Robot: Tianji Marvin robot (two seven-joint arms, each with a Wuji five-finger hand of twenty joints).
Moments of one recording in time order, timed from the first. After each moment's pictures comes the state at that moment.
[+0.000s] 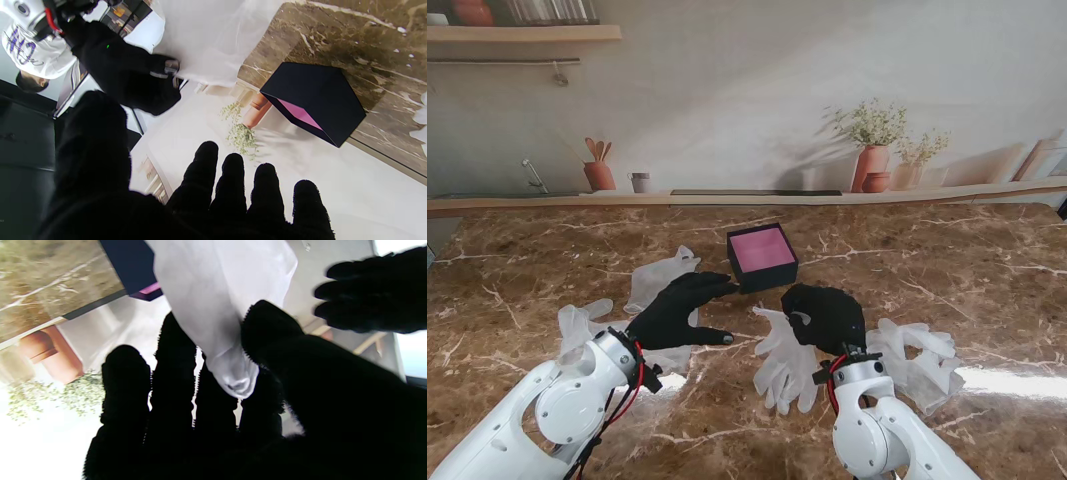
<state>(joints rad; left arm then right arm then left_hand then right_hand) 1.62 -1.09 -1.17 -1.70 0.51 -0.32 -0.05 -1.70 -1.17 1.11 -1.65 -0.80 0.03 -0.56 0.70 -0.29 0.01 -0.04 0.46 0.13 0.12 0.16 0.35 0.05 0.18 0.18 0.20 0.04 0.10 0.30 -0.04 0.06 0.21 0.37 0.62 -0.84 1.19 -0.27 0.89 -0.33 0.87 0.92 1.22 -0.13 0.56 0.80 1.08 -0.02 0.77 0.73 0.75 0.04 1.40 0.76</state>
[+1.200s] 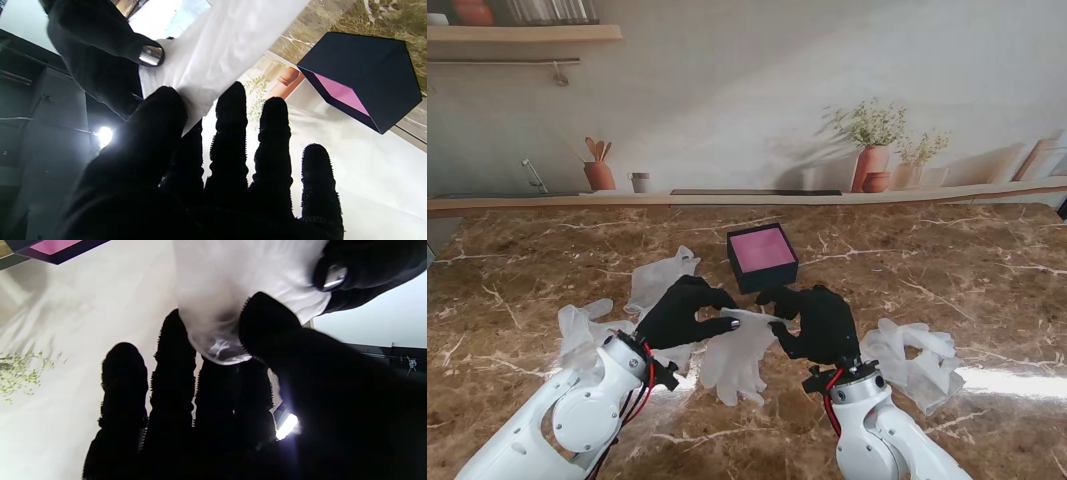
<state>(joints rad) 1.62 -1.14 -1.13 -1.67 0.49 -0.42 0.11 -1.75 -1.17 1.12 -1.69 -0.91 -0.24 -0.69 0.89 -0.39 0.45 -0.16 0.80 -0.13 0.86 0.44 1.09 0.03 0.36 0.46 0.74 0.15 0.39 0.61 0.04 0.23 0.86 0.66 0.66 -0.88 1.15 -0.27 0.85 -0.18 0.48 0.54 1.21 -0.13 0.54 0.81 1.06 -0.03 0.77 0.74 0.68 0.07 1.35 0.75</state>
